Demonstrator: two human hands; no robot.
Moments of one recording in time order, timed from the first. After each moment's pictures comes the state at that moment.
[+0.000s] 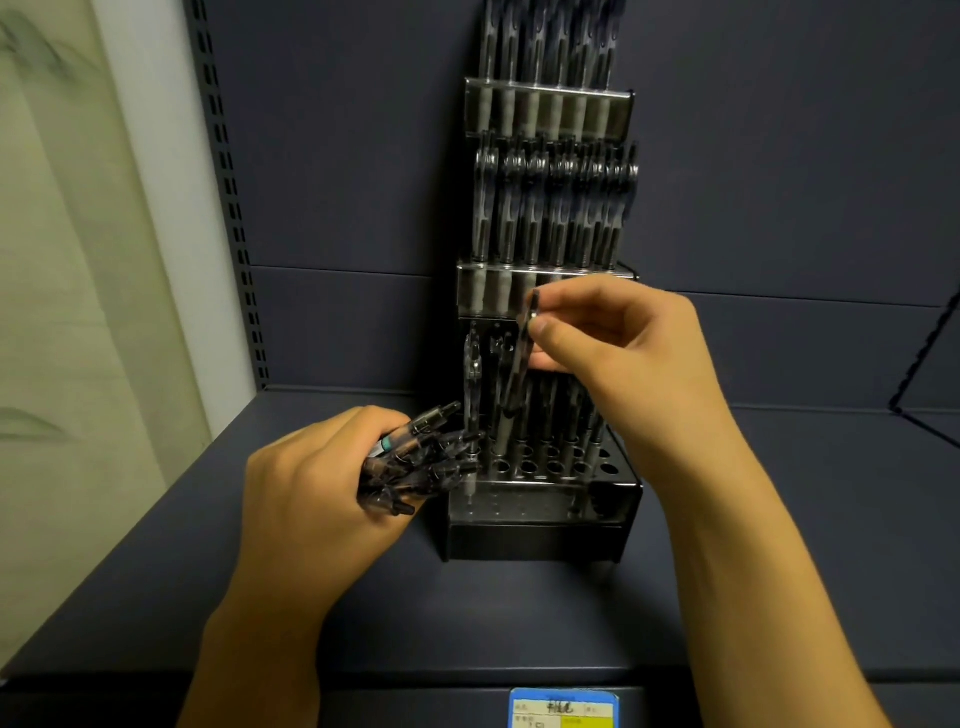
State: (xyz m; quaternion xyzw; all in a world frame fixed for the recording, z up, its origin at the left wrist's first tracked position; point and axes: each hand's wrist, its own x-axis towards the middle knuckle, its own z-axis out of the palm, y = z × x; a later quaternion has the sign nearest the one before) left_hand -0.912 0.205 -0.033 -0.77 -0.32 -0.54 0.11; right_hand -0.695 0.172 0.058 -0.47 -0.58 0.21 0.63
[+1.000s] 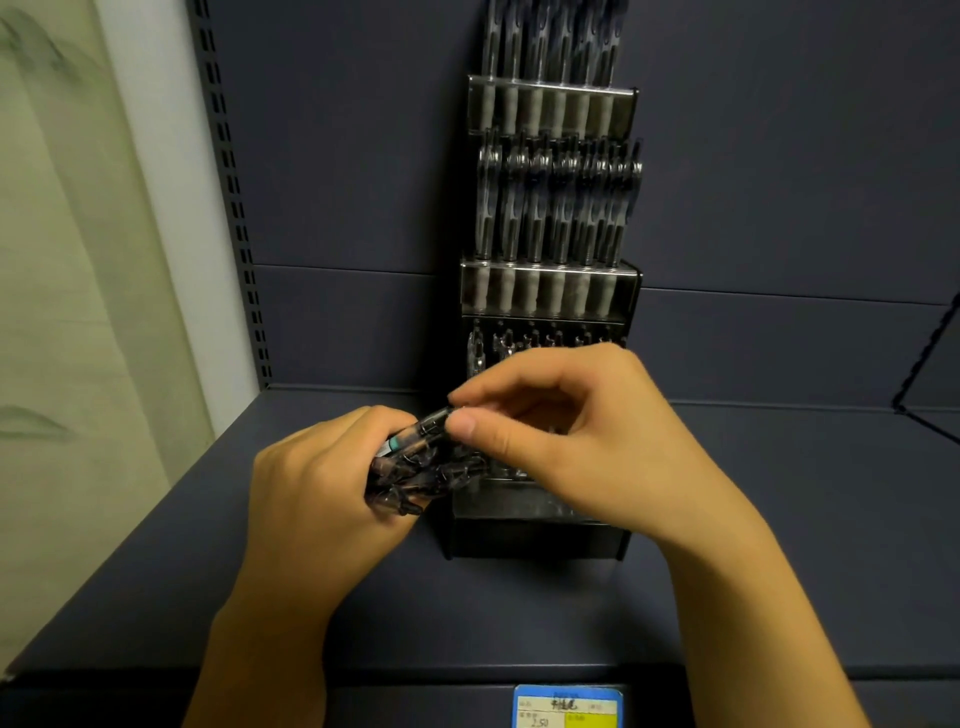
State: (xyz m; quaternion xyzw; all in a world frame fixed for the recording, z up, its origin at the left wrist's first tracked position) left_hand -0.910 0.205 -0.034 -0.77 -0.32 -0.53 0.12; right_hand -0.717 0.143 0.048 -0.47 -0.74 0.19 0.45
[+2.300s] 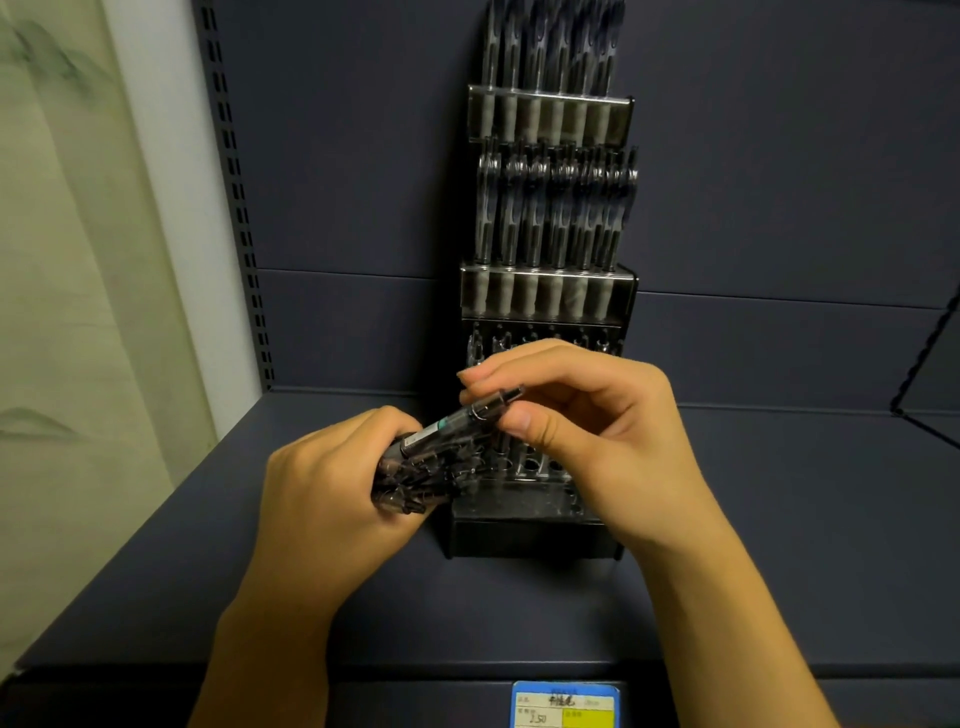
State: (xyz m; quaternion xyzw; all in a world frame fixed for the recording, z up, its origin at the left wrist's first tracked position) left_hand -0.910 0.203 -0.033 -0.79 -0.32 -0.52 0.08; right_hand -0.705 0.156 0.024 -0.25 -0.73 0.24 0.59
